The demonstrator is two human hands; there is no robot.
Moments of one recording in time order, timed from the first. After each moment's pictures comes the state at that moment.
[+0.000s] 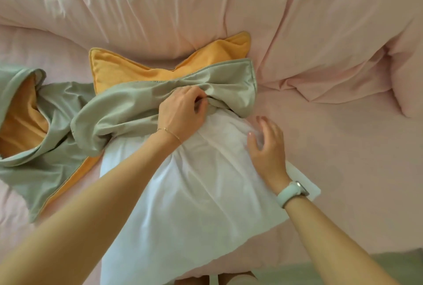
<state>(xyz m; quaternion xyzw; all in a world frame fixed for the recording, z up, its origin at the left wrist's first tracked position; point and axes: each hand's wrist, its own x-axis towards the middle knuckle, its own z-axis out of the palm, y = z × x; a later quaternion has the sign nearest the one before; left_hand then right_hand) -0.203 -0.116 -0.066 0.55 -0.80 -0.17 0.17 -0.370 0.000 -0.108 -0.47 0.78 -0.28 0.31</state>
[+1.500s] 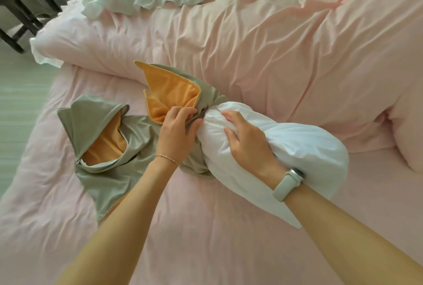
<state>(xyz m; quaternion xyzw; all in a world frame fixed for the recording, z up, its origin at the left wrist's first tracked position) -0.084 -0.102 0.038 0.59 -0.72 -0.16 0.31 -0.244 -0.064 0.068 -0.68 0.60 -0.28 0.31</state>
